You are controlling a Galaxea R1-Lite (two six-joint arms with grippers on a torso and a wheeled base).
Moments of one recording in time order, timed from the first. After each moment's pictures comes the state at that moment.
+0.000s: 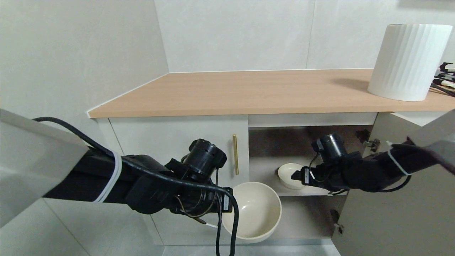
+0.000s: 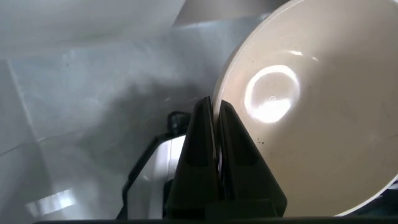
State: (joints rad) left arm -0.65 1.98 -1.07 0.05 0.01 -0.54; right arm 0.41 2.07 -1.08 -0.20 -0.14 0.45
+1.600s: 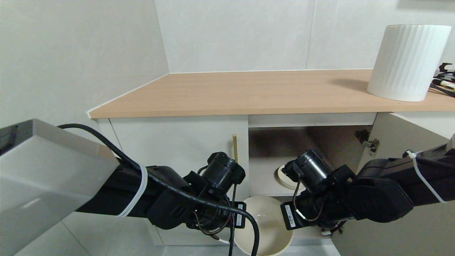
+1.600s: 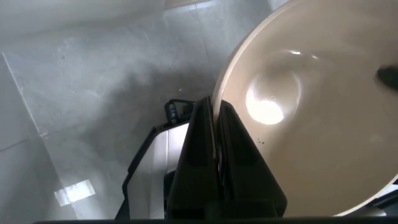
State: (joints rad) left arm -0.73 2.03 -1.07 0.05 0.04 -0.56; right arm 0.71 1.93 -1.04 0.11 -0.05 0.44
